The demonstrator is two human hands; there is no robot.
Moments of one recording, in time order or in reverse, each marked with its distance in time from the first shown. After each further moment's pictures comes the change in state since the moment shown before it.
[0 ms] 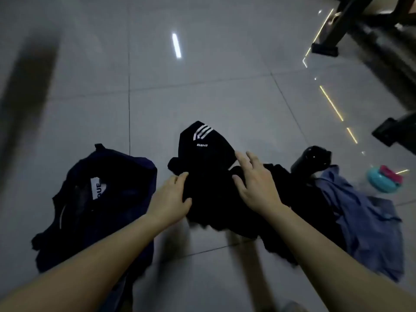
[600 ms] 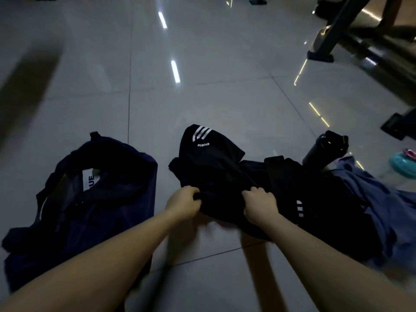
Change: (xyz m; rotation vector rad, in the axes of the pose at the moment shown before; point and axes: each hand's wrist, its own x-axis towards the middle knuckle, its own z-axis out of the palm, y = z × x) left_hand 0.029 -0.040 0.111 -0.242 -0.090 -0.095; right_hand -0.035 0.035 0.130 -0.442 -0.302 0.105
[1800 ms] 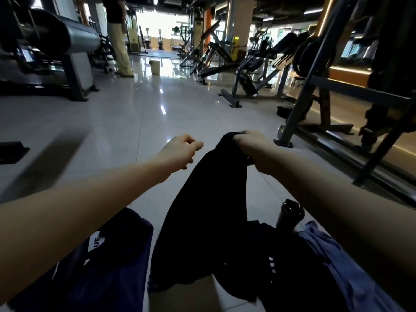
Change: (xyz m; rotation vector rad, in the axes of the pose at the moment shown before) left_hand -0.113 0.206 -0.260 -0.484 0.321 0.306; right_hand -0.113 -0.017 -0.370 1.138 0.336 -0.073
